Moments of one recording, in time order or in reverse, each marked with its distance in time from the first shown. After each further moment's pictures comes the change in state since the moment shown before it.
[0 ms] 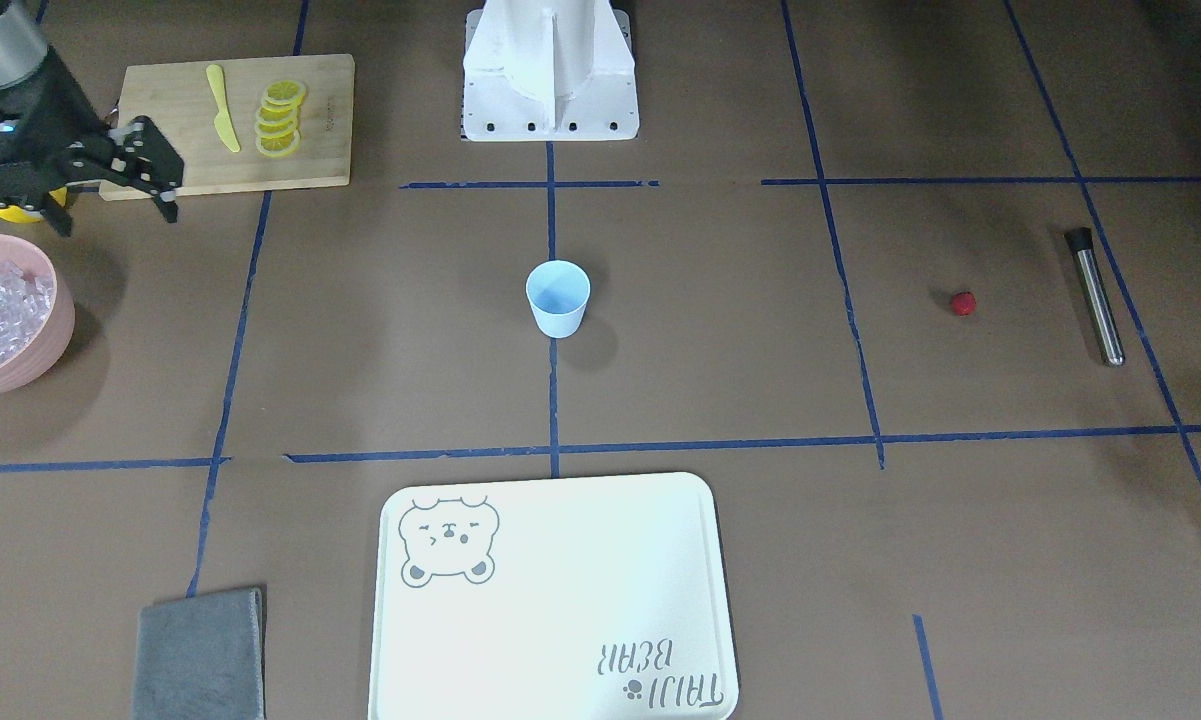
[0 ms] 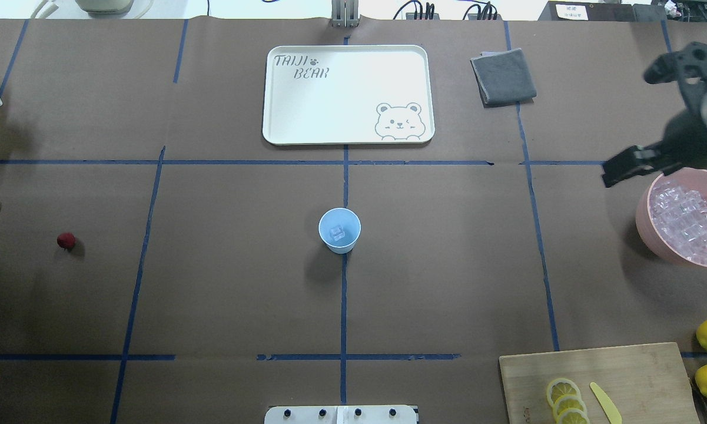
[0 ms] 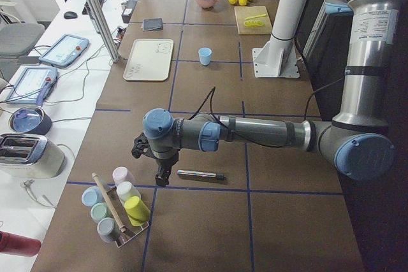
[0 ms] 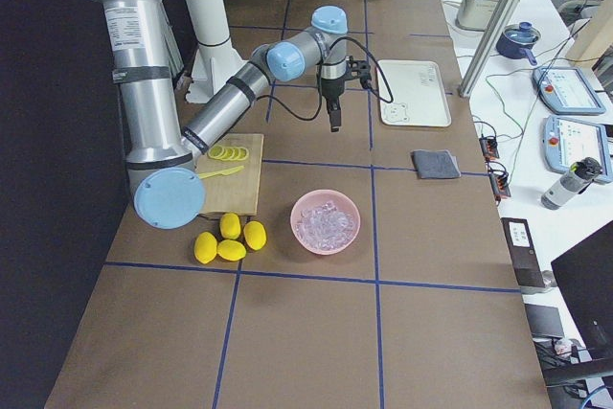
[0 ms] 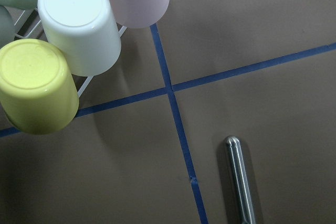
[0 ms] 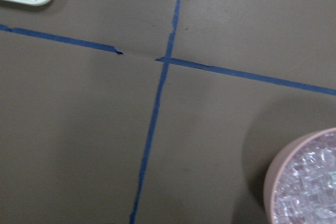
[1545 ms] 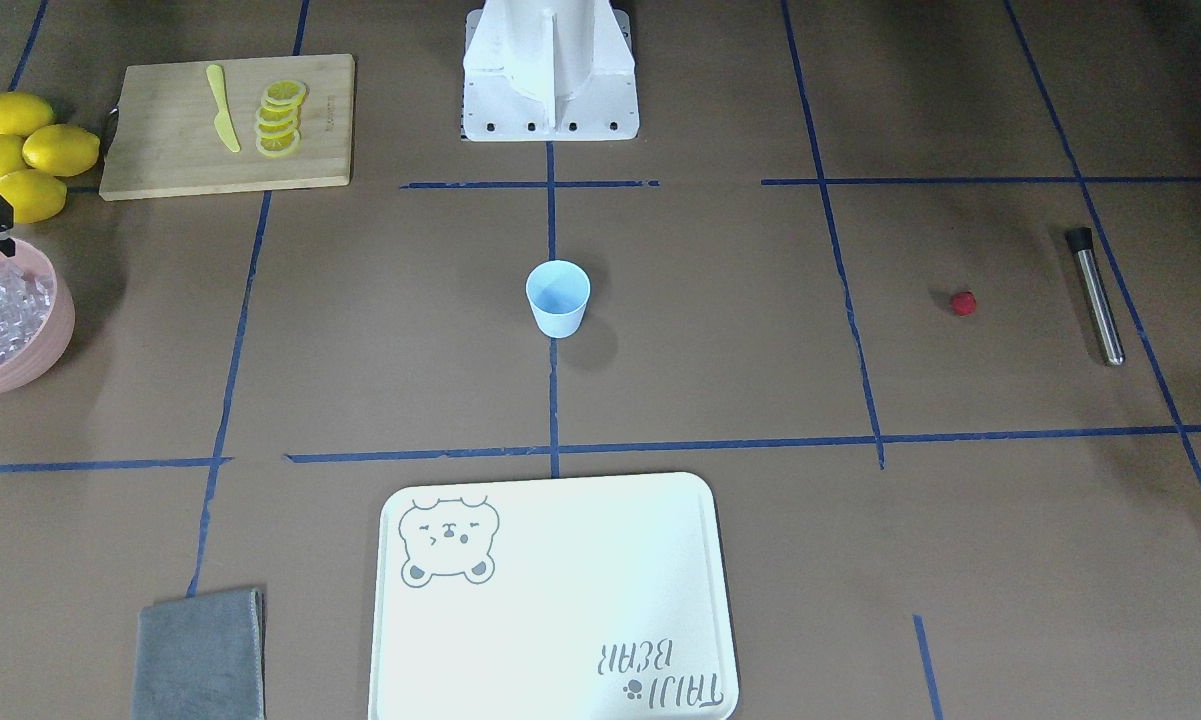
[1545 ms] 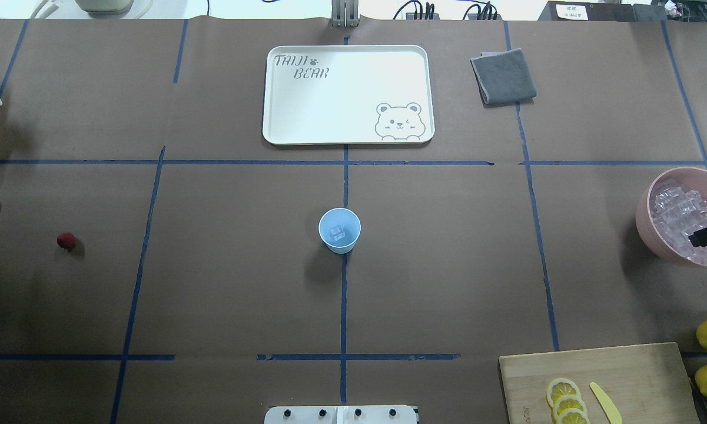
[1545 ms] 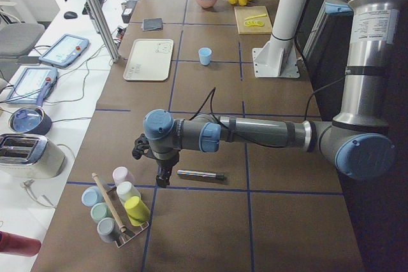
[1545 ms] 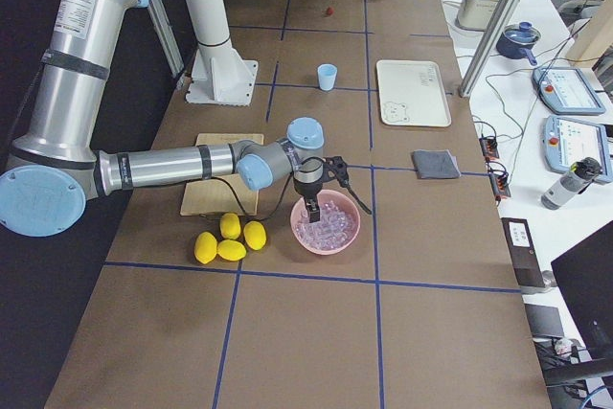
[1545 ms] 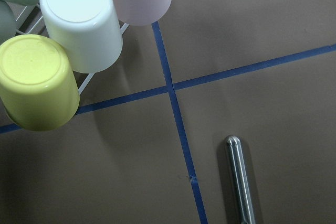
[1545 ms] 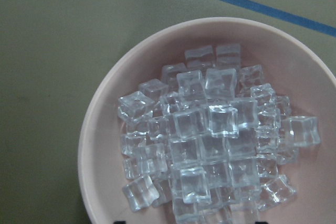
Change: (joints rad) left arm 0.001 0.003 0.004 -0.002 0.000 -0.004; right arm 0.053 -0.337 -0.305 0.549 0.032 -0.176
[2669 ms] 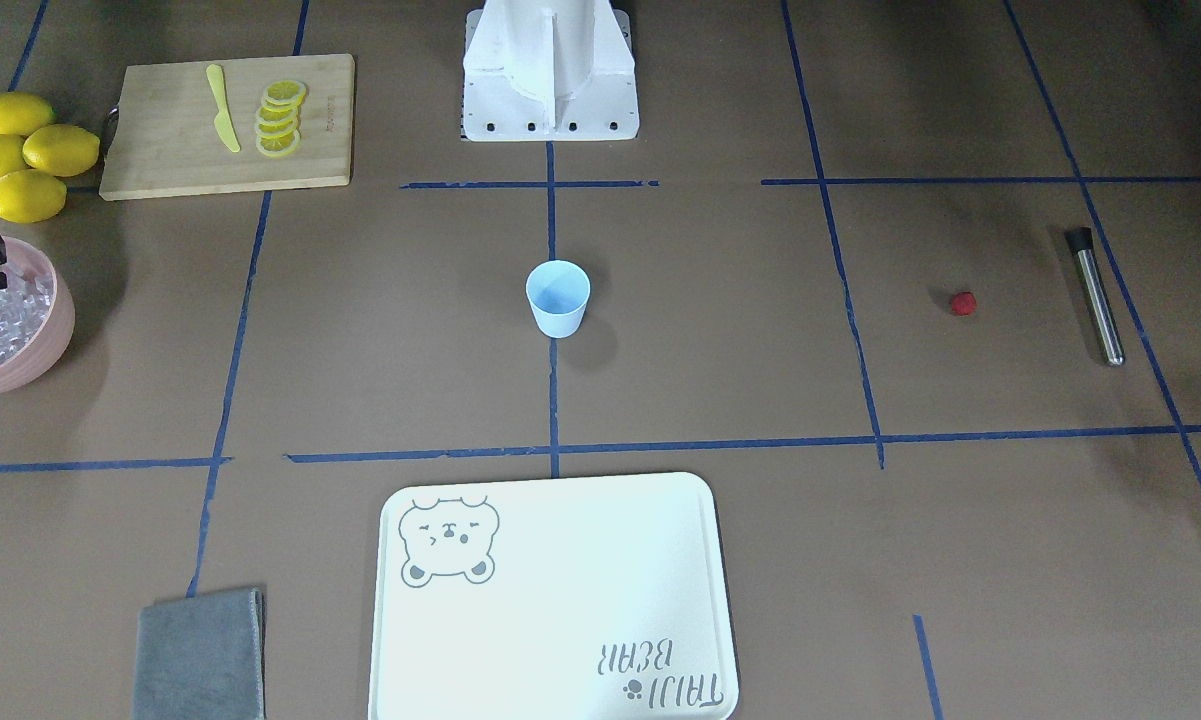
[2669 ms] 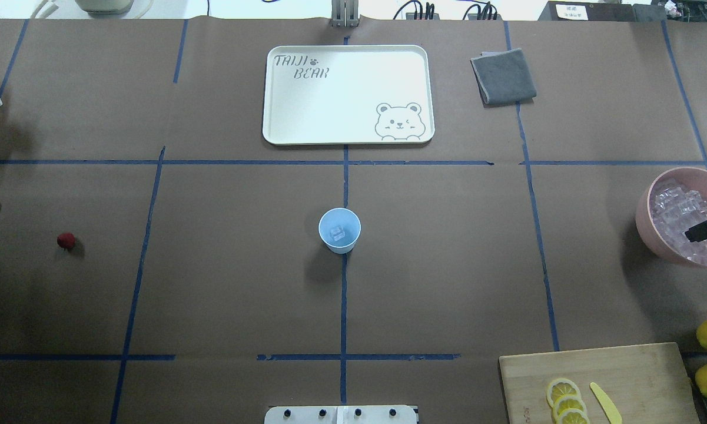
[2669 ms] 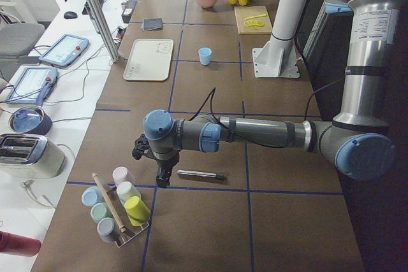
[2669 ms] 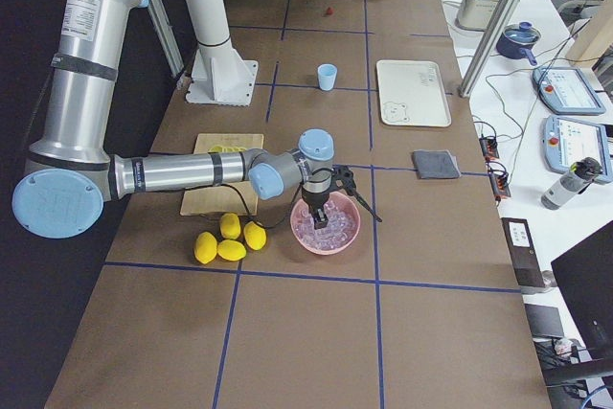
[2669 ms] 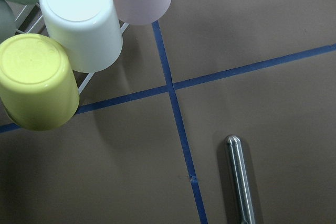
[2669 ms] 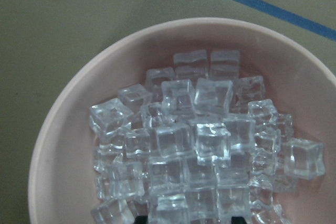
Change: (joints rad) left arm 0.000 0.000 0.002 0.000 0.000 0.000; right arm -0.003 0.055 -0.083 -0.001 0.000 -0.075
